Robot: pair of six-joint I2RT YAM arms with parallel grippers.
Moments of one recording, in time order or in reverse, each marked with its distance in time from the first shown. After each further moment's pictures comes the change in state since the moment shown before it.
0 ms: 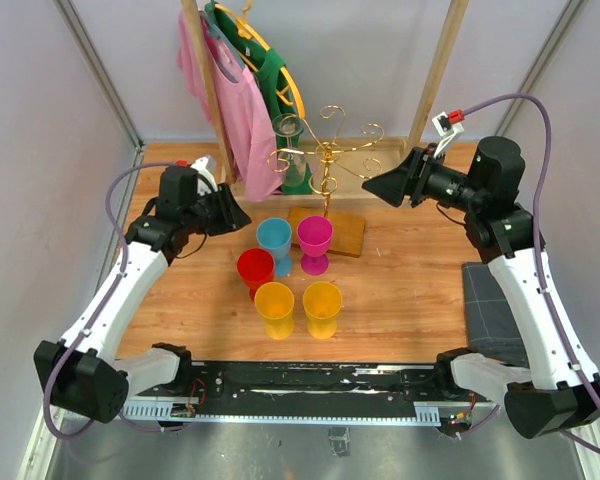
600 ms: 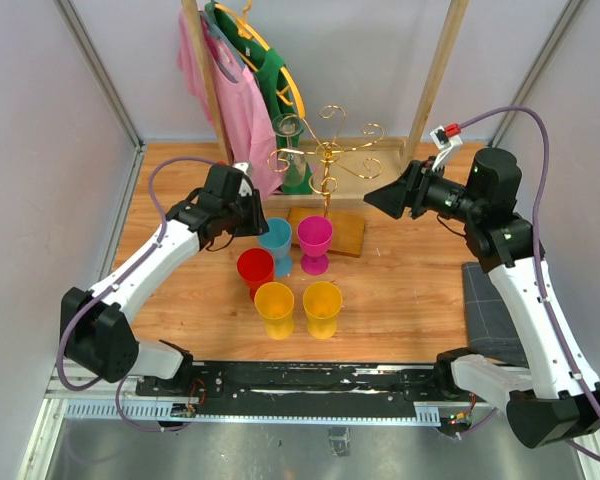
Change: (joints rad) left arm -0.186 0.219 0.062 -0.005 -0.169 0.029; right arm 0.000 -0.051 -0.085 -0.059 0.030 -0.048
